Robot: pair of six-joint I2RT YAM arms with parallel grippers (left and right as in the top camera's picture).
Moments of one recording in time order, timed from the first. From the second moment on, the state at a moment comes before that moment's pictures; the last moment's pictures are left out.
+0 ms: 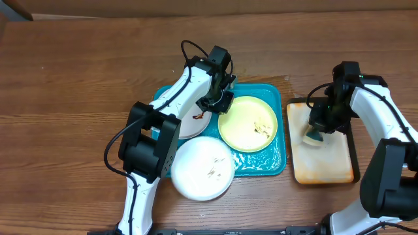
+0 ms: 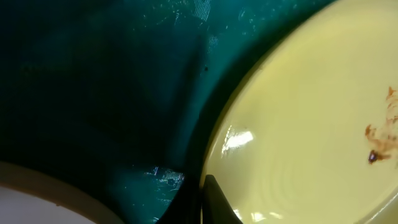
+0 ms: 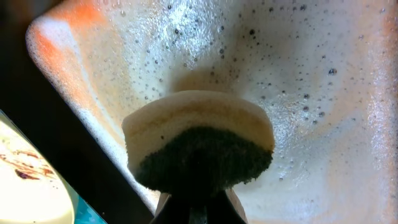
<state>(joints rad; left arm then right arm) -0.46 2.24 1.74 -0.97 0.24 -0.08 -0.09 1.78 1.22 -1.04 -0.12 0.28</state>
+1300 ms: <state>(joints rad) -0.46 2.24 1.74 -0.94 0.16 -0.39 -0.05 1.74 1.24 -0.98 -0.19 0.22</state>
